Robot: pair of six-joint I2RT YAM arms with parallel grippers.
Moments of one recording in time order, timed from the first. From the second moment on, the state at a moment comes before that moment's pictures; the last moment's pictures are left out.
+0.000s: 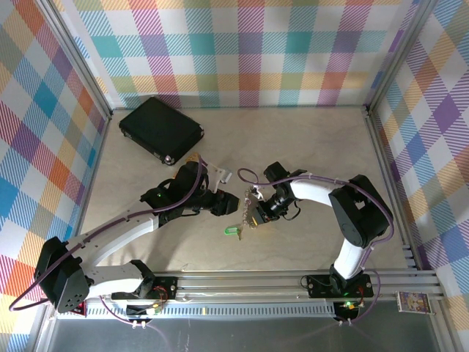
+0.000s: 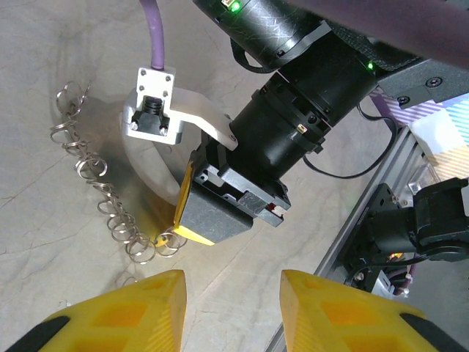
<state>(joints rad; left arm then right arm) -0.73 1.18 0.87 -0.36 0.40 -0.42 0.59 1.75 0.96 -0.63 -0.59 0.12</state>
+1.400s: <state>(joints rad) -0.73 1.11 0.86 -0.37 0.39 -0.41 0.56 1.69 0.79 -0.41 -0.70 0.41</state>
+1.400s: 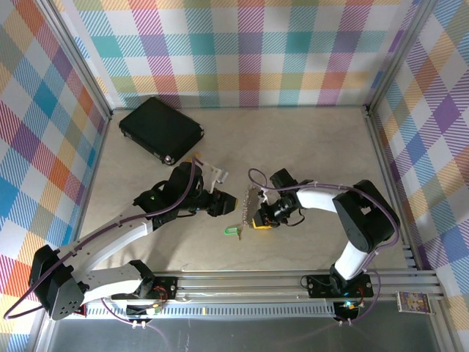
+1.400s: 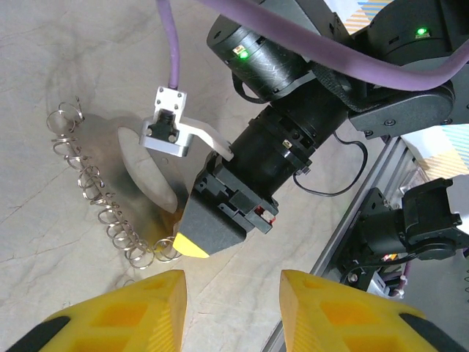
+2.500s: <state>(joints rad) -0.73 1.11 0.86 -0.40 0.39 -0.39 0.55 1.68 0.74 -0.31 -0.73 0.47</state>
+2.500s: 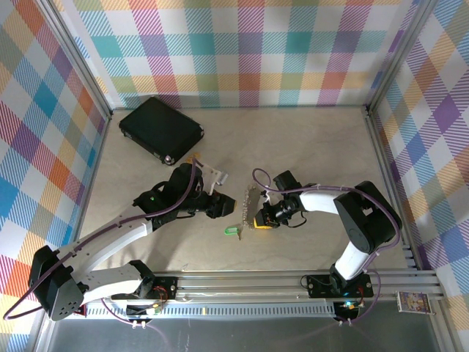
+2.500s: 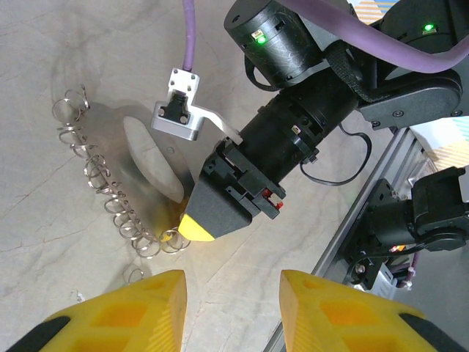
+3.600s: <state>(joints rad) -0.72 1.07 0.85 -0.42 0.35 -0.39 0.56 1.52 0.72 -0.40 -0.63 0.39</state>
